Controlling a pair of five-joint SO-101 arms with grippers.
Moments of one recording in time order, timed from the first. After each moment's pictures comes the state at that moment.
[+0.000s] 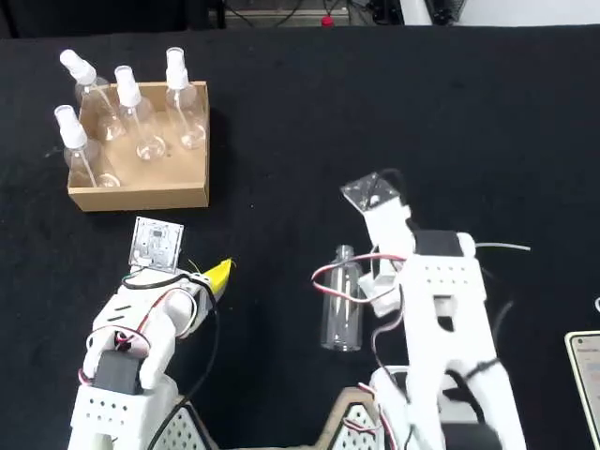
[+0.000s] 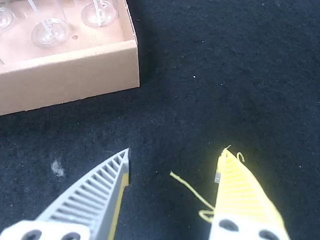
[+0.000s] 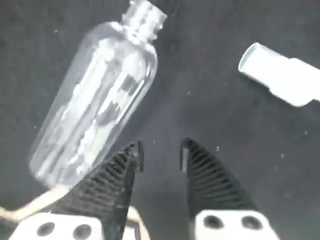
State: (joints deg) left arm 4.6 -102.1 92.8 52.3 -3.6; right arm 1.7 -31.8 54.5 71.6 28.7
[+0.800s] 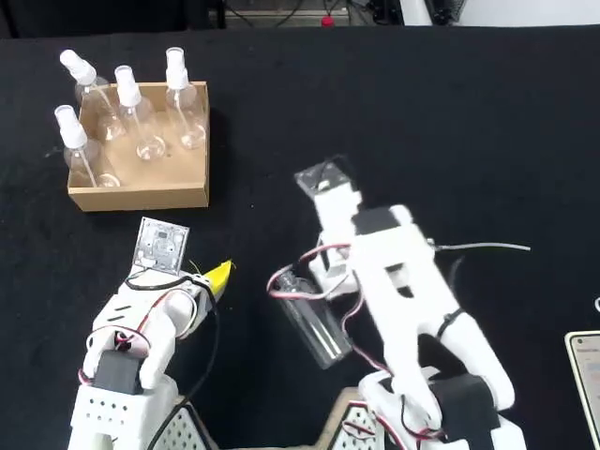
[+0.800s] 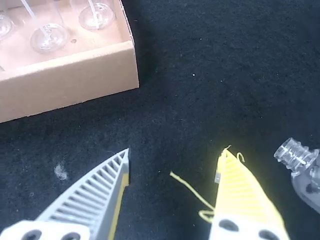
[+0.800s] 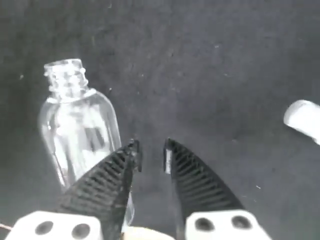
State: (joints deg) left arm 4.6 -102.1 92.8 52.3 -6.5; right arm -13.8 -20.2 43.6 72.6 10.7
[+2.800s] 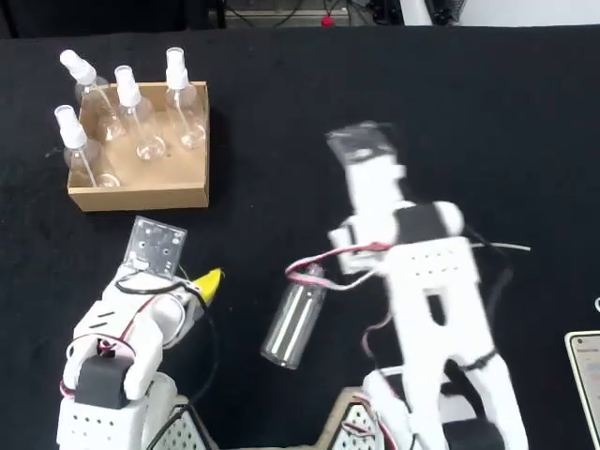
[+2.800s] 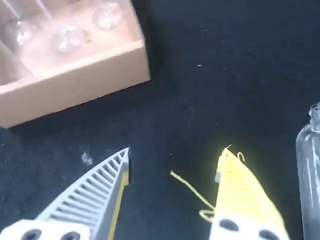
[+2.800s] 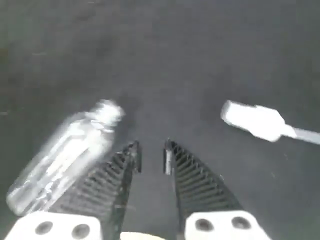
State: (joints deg) left arm 2.8 -102.2 80.6 66.9 -12.8; right arm -3.6 -33.3 38.2 78.9 10.0
